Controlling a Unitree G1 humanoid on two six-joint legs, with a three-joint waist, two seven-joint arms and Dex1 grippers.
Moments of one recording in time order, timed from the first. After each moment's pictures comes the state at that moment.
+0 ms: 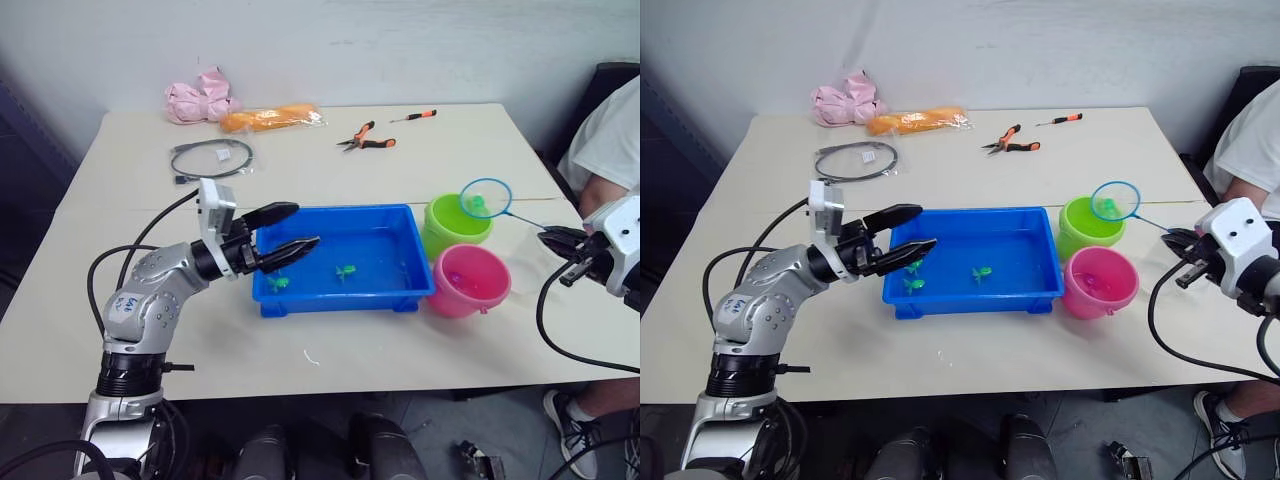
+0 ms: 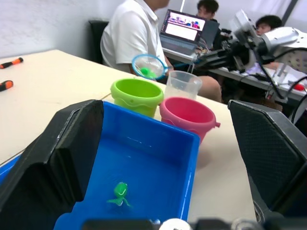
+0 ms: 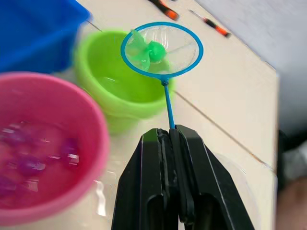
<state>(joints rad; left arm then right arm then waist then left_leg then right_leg) -0.49 0.44 0.08 -0.11 -0.64 0.49 -0.87 -0.22 -0.91 -0.42 0.05 0.12 0.22 0.81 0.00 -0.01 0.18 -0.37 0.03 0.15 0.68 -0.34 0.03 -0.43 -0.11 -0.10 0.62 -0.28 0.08</state>
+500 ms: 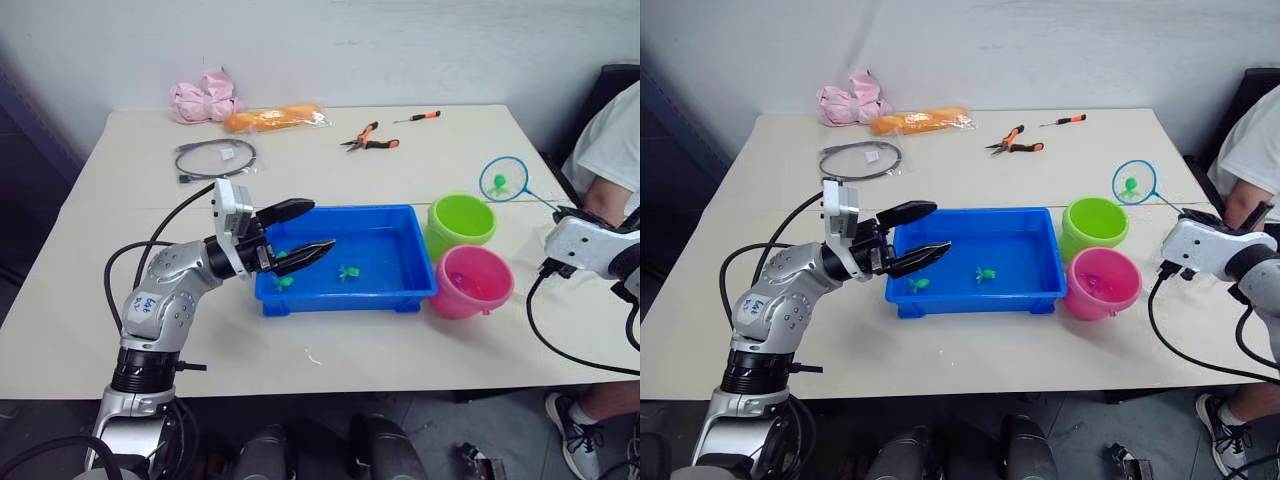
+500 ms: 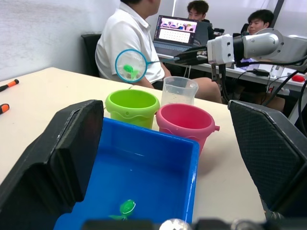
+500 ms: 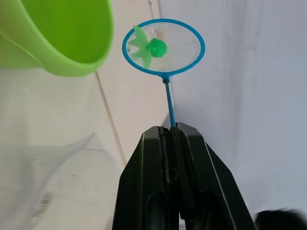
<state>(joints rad) -0.51 0.40 0.04 -0.10 -0.59 0.39 -0.89 -0.22 -1.08 -0.18 0.21 -0.47 -0.35 0.31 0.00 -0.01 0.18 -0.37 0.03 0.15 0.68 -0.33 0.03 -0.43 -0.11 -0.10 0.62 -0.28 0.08</state>
